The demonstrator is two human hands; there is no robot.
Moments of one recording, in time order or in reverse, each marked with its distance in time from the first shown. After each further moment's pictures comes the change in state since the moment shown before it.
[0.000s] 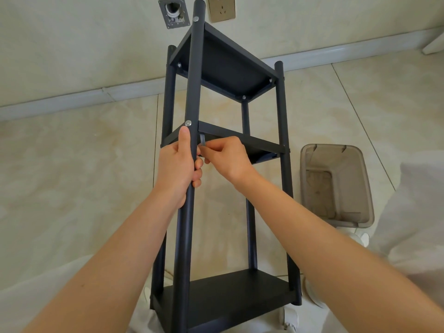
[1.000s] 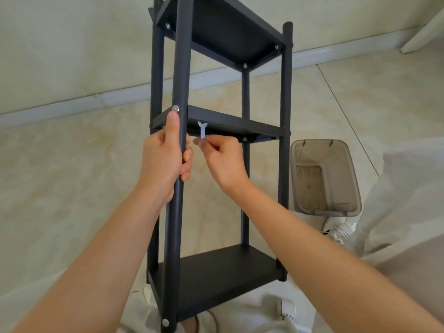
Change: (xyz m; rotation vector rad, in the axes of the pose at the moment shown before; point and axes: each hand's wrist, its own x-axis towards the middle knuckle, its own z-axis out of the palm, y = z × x) left_hand -0.017 0.018 -0.012 -0.020 -0.053 0.182; right_hand -0.031 -0.006 0.004 0.177 0.197 -0.127
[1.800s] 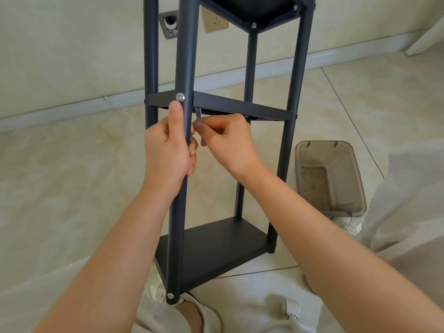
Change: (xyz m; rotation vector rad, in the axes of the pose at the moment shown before) left_hand -0.016 0.020 0.001 0.049 0.061 0.262; right_hand -0.002 -0.047 -0.008 -0.109 -0.043 -0.219
